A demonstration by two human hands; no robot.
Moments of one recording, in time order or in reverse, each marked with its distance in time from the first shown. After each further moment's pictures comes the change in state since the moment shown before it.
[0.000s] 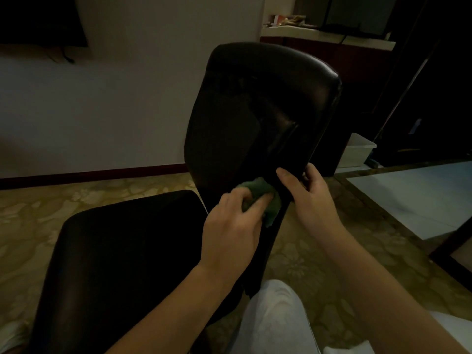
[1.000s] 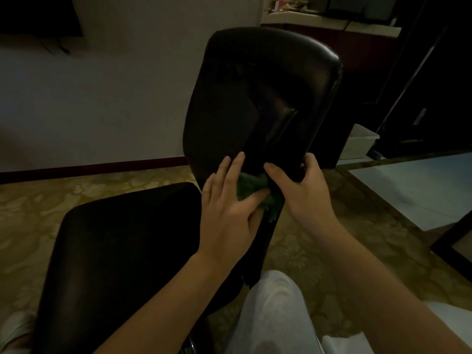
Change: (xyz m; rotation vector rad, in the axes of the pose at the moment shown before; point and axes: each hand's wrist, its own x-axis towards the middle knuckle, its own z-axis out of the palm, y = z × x) left_hand 0.000 -0.010 0.012 -0.012 0.003 -0.003; right_hand -0.002 0.003 0.007 -0.182 0.076 -0.037
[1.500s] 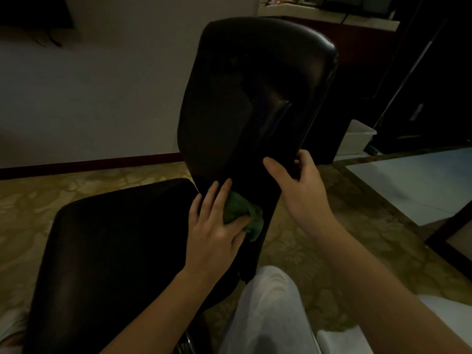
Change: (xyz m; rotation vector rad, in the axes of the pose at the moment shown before) left_hand -0.044 -0.021 0.022 0.082 -0.078 0.032; right_hand -0.003 0.005 -0.005 0.061 -0.056 0.019
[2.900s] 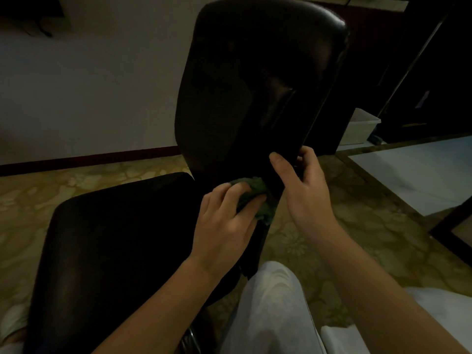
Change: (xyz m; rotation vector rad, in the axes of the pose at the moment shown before) left_hand 0.023 0.012 -0.002 0.044 0.092 0.102; right_hand -0.004 0.009 0.005 0.144 0.013 -0.010
